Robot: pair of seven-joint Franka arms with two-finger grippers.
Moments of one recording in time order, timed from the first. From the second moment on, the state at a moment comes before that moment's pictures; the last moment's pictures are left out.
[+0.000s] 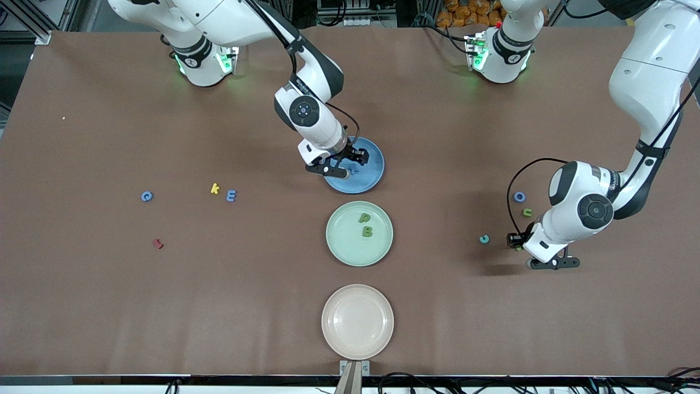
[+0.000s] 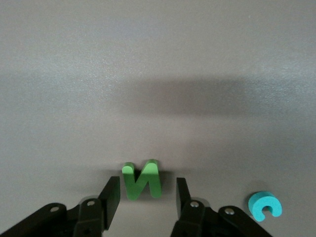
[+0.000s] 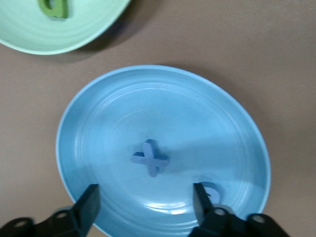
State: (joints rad) left arm 0.38 0.71 -0.50 -1.79 0.47 2.37 -0.39; right arm 0.60 0.55 0.28 -1.95 0.23 2.59 0.92
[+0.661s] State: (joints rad) left arm 0.38 0.73 -0.49 -1.79 0.51 2.37 -0.39; right arm 0.37 0.50 0.26 -1.92 0.01 2.34 0.92
